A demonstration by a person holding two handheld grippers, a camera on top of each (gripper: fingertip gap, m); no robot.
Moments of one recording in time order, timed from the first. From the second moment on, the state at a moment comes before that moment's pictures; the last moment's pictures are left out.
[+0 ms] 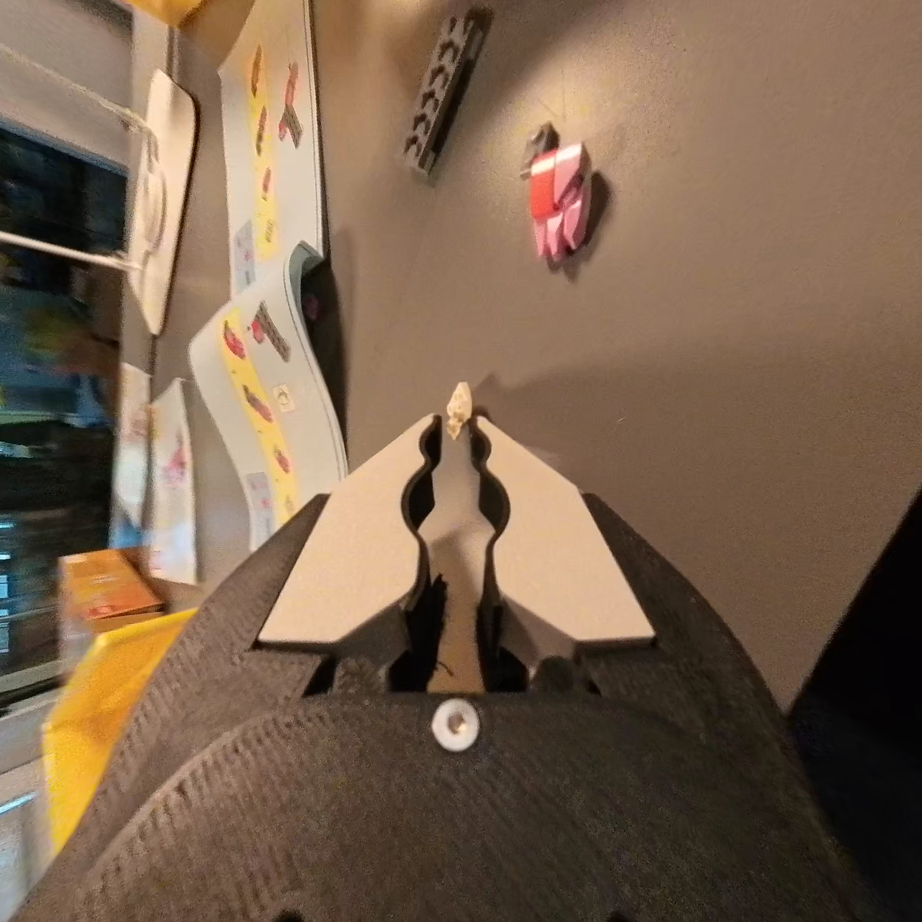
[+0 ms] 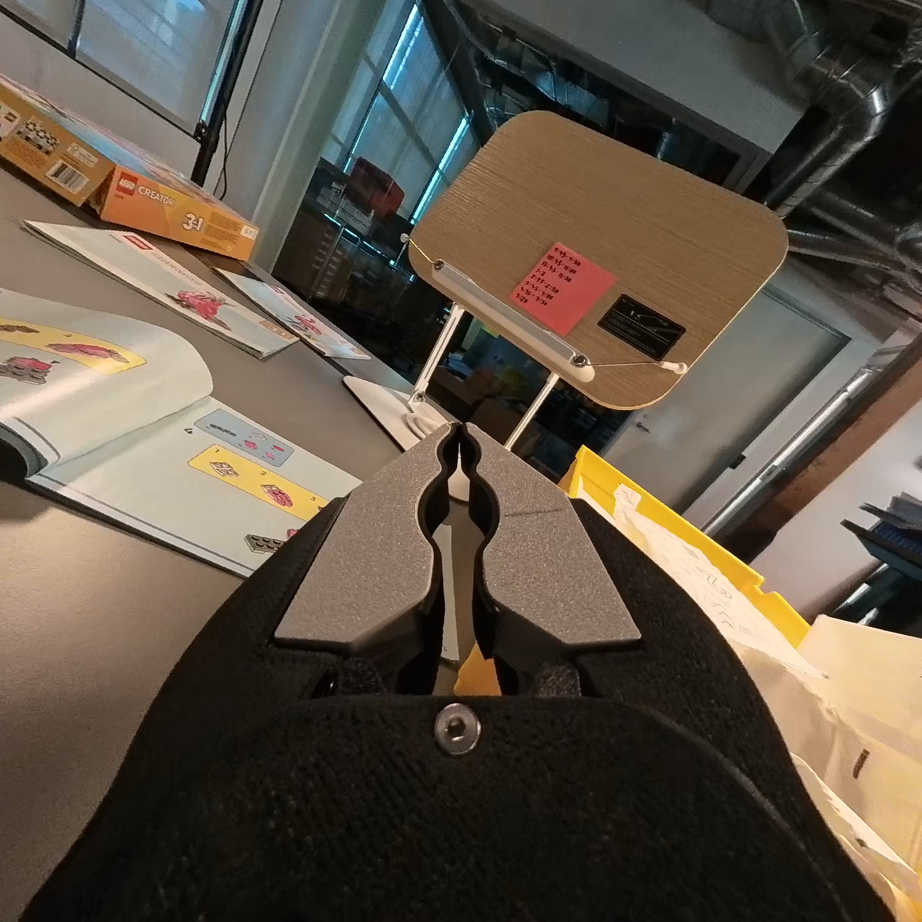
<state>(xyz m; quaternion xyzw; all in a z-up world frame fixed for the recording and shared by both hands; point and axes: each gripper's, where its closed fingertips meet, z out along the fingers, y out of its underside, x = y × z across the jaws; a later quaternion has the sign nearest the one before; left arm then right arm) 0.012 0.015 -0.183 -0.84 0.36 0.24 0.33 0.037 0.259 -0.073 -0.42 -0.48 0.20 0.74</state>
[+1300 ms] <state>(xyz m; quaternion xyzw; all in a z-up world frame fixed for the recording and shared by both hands) -0.180 -0.035 -0.176 -0.99 -0.01 -0.05 0.16 0.036 0.257 -0.075 -0.42 -0.49 0.20 0.74</state>
